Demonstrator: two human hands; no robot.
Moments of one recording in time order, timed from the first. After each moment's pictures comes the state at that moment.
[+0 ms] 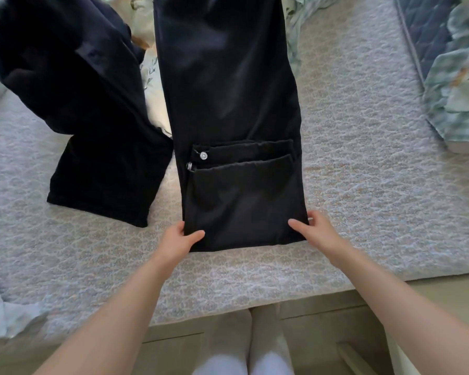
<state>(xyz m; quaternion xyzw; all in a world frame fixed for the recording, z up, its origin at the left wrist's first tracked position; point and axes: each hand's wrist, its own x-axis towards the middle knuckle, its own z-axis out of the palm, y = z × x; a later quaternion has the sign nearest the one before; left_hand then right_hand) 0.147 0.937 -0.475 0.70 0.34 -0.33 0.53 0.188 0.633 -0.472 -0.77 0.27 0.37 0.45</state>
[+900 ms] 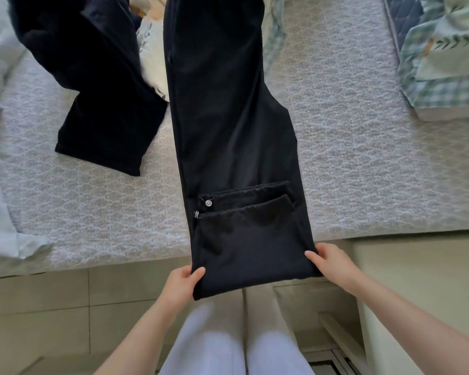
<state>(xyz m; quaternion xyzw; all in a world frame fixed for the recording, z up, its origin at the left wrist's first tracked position) -0.044 0.857 -0.436 0.65 0.43 -0.37 0.50 0.038 0.533 -0.442 -0.84 0.15 0.45 0.24</state>
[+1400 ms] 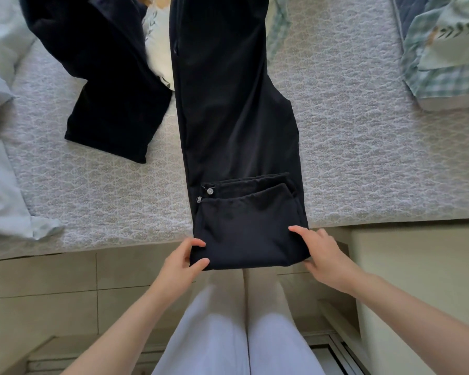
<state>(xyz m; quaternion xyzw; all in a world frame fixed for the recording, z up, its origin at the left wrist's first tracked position) -0.051 0.872 -0.402 0.75 0.28 -0.34 0.49 0.015 0.535 -0.416 -0.88 -0.16 0.40 0.19</state>
